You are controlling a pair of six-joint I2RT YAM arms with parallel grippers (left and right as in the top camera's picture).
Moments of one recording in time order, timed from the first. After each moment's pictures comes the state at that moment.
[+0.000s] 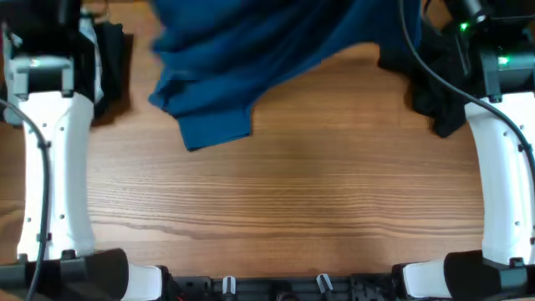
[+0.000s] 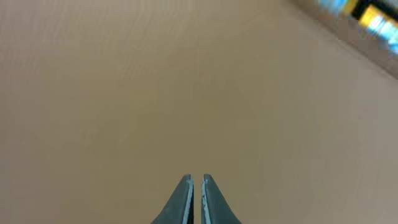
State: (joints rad) left arm 0.06 1.62 1.85 0.07 0.13 -0.48; right arm 0.08 1.59 1.86 -0.20 -0.15 -0.05
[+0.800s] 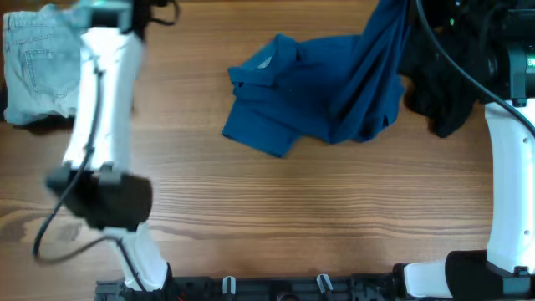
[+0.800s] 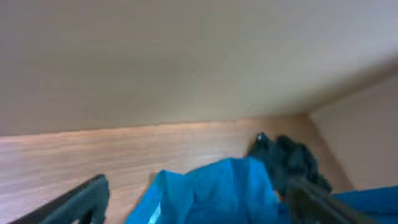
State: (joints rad) left arm -0.11 2.03 2.18 -0.64 0.48 -0.30; right arm 0.03 1.59 1.95 -0.80 -0.24 -0.07
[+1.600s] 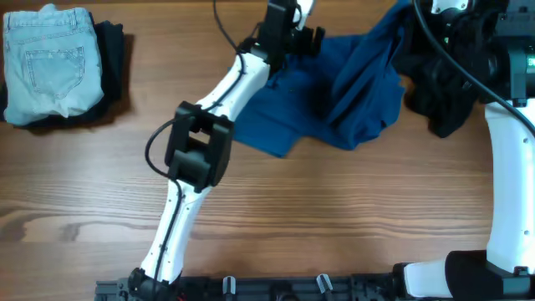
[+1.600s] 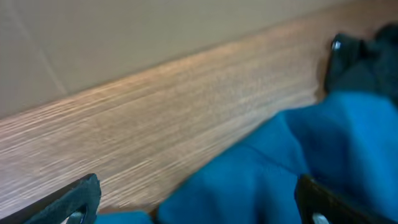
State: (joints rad) left arm -0.48 2.57 2.17 -0.16 0.13 -0.04; right arm 0.03 1.59 1.95 -1.02 -0.27 -0.07
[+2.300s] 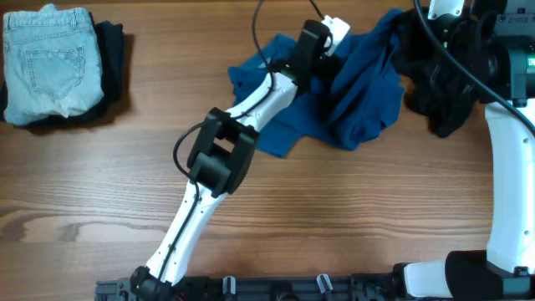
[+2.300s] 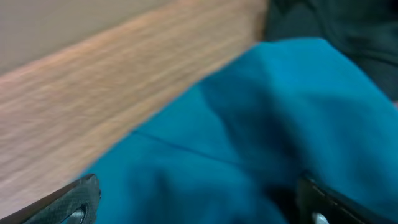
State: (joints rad) left arm -0.60 2.65 2.17 -0.10 0.12 0.04; right arm 0.03 1.59 1.95 -1.06 -0.34 -0.05
